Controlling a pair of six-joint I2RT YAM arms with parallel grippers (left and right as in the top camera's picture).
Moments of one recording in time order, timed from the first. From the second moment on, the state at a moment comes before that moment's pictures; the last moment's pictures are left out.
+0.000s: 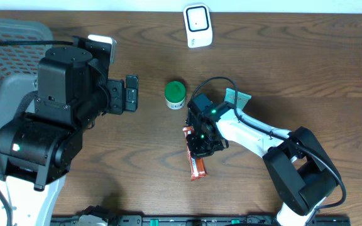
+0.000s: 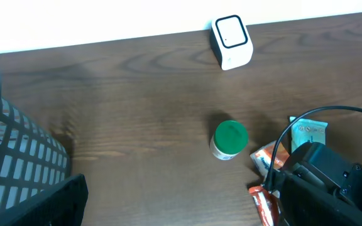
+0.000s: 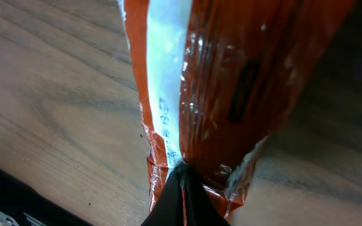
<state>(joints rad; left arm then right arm) -0.30 1.20 1.66 -1.15 -0.06 -0.09 0.66 1.88 1.10 -0.78 -0.40 0.40</state>
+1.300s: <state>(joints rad) -0.30 1.20 1.66 -1.15 -0.06 -0.09 0.75 1.73 1.10 -0.90 -0.30 0.46</state>
